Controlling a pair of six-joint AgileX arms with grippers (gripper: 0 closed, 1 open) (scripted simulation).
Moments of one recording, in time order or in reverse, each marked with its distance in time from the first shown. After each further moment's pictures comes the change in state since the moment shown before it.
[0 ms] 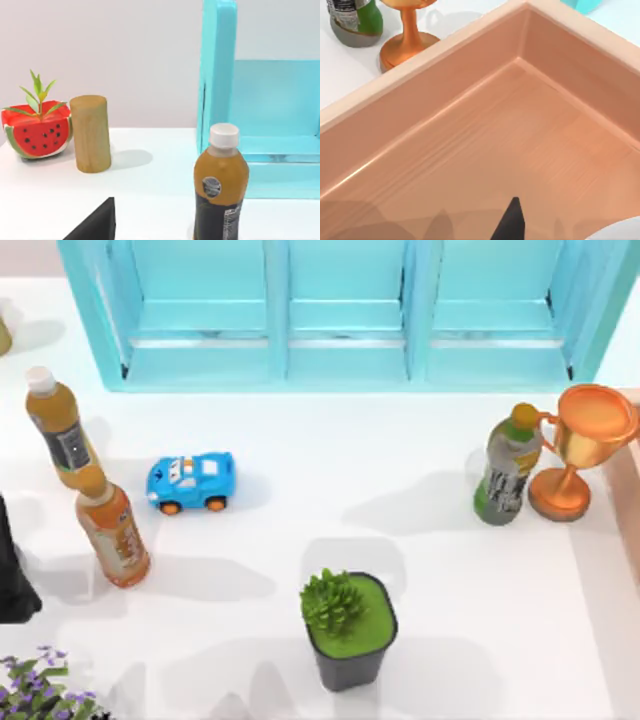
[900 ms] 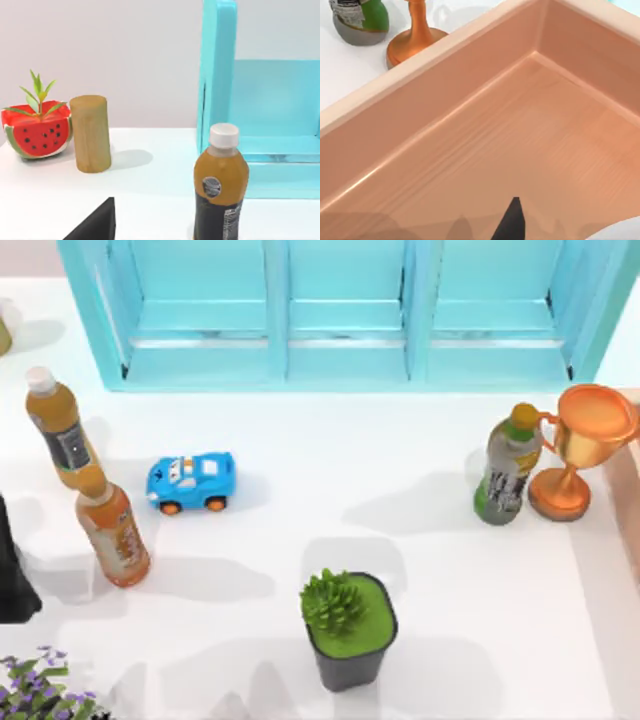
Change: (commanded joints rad) left arm 0.000 0.000 0.000 0.000 0.000 0.000; right arm 0.037 -0.008 -0.128 0.175 -0.017 0.090
